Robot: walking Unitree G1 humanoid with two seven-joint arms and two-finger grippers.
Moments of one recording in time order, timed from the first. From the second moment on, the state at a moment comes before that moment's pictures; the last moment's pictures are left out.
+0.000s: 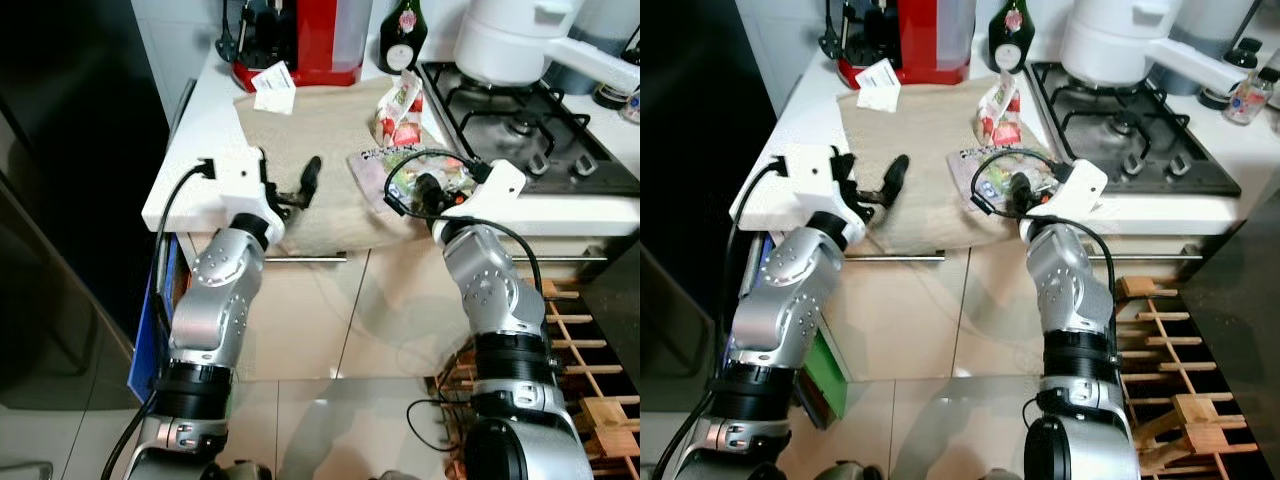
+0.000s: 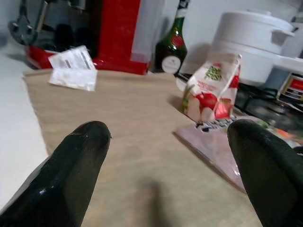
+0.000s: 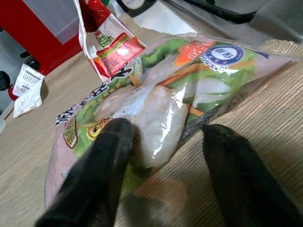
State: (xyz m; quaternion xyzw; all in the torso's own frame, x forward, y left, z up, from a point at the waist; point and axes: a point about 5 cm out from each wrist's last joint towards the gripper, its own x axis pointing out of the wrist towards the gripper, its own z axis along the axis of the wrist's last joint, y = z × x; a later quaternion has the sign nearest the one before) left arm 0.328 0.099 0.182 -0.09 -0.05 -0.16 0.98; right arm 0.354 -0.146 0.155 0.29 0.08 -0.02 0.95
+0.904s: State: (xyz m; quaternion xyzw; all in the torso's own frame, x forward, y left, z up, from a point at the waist) left arm 0.328 0.100 0.180 -0.08 -0.04 -0.17 0.98; right arm 0.351 -0.138 0.180 0.26 0.04 0.01 0.96
